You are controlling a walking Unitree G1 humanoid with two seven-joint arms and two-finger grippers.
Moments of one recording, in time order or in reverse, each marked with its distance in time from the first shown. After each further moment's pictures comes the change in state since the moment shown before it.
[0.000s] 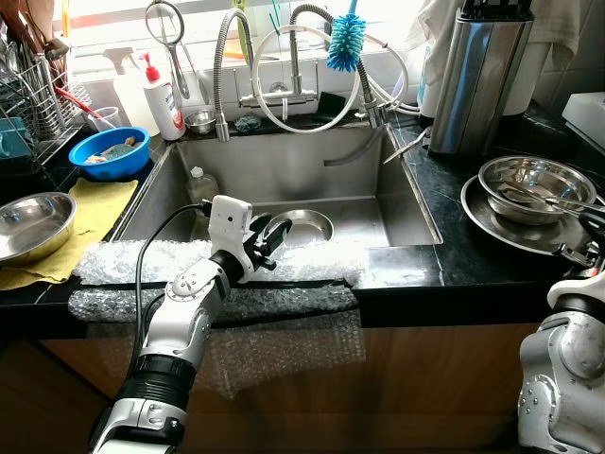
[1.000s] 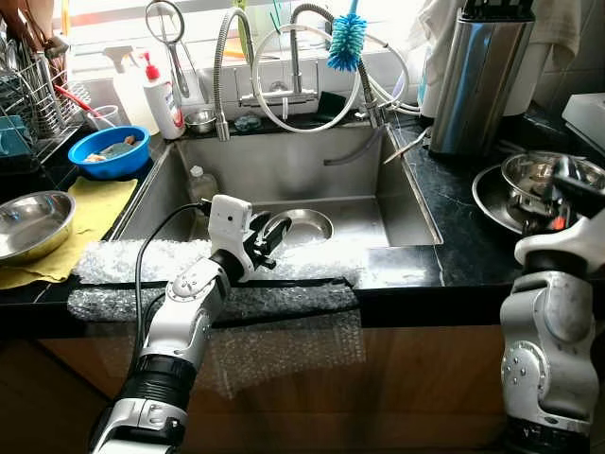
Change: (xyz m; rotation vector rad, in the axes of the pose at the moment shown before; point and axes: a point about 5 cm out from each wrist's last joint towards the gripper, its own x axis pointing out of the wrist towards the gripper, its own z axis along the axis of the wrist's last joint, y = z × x) left arm 0.000 0.000 0.001 0.010 -0.015 0.012; right arm 0.001 0.065 0.047 0.147 -0.126 0.369
